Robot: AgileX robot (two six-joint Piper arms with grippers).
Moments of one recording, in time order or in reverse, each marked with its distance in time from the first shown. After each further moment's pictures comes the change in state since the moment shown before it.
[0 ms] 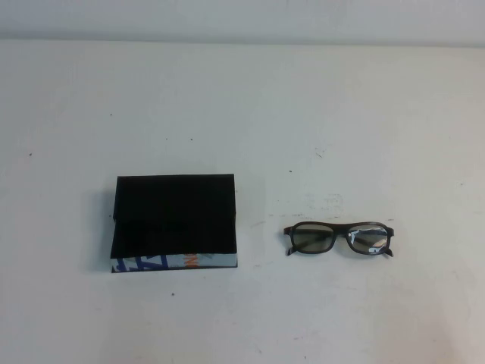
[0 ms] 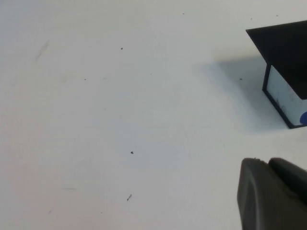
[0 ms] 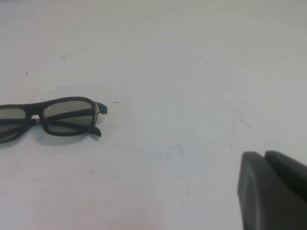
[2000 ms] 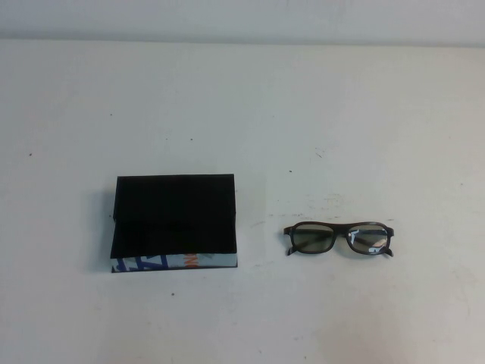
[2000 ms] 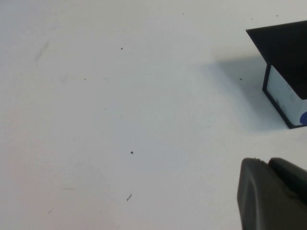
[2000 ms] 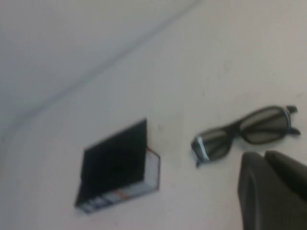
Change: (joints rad) right arm 0.000 0.179 -0.281 0.719 0.185 -0.054; left arm 0.000 0.000 0.000 0.000 0.000 0.000
